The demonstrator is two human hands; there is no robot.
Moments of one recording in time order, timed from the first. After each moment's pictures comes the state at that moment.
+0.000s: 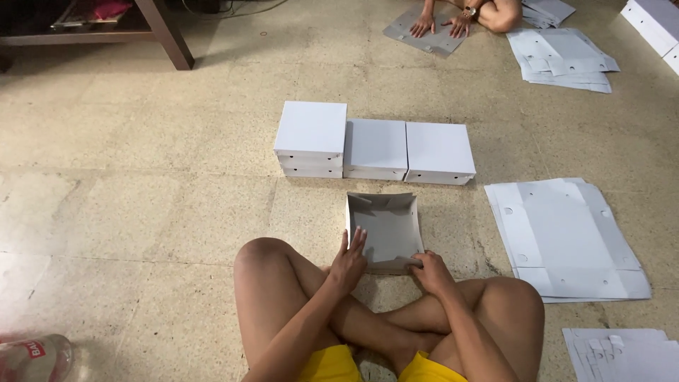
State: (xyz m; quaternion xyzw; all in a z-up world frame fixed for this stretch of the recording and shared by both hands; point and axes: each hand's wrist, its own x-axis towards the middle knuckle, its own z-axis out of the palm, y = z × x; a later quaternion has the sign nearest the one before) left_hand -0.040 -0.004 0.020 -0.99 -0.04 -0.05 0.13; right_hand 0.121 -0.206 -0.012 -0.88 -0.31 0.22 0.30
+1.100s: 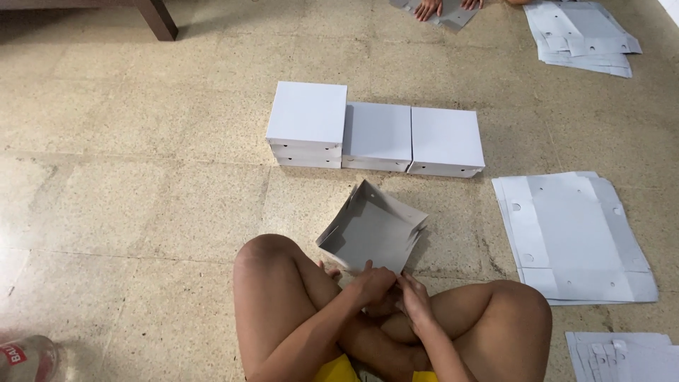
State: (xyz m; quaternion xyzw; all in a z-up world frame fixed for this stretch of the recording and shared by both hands) left_hand -0.002 -0.040 0.012 -0.93 0.07 0.27 -0.23; right_hand 0.014 -0.163 0.093 -0.69 0.14 0.41 0.58
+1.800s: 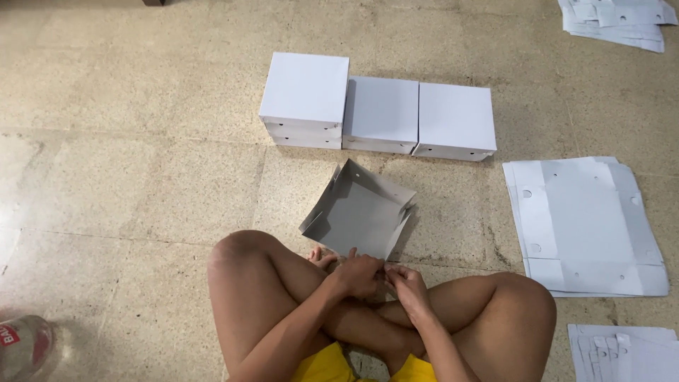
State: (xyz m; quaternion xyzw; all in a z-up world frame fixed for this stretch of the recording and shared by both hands) left_hand -0.027 -0.018 0.030 -0.92 0.00 0.24 -0.32; right_hand 0.027 -0.175 -0.005 -0.68 0.09 0.39 0.61
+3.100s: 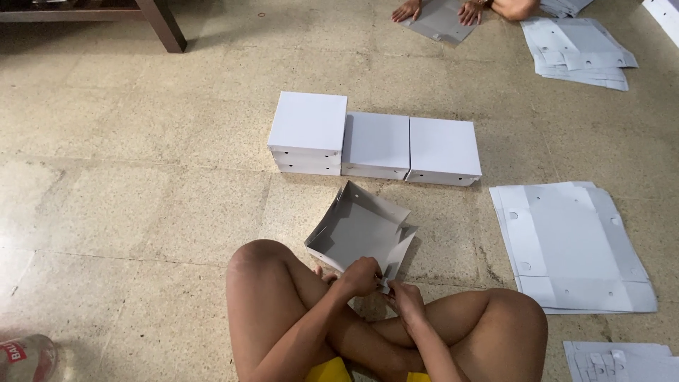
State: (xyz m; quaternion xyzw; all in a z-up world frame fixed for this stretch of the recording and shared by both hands) left_hand 0.003 -0.013 -0.009 -0.90 -0.12 0.18 -0.39; right_hand 0.027 -0.165 0.020 -0.68 0.15 0.35 0.63
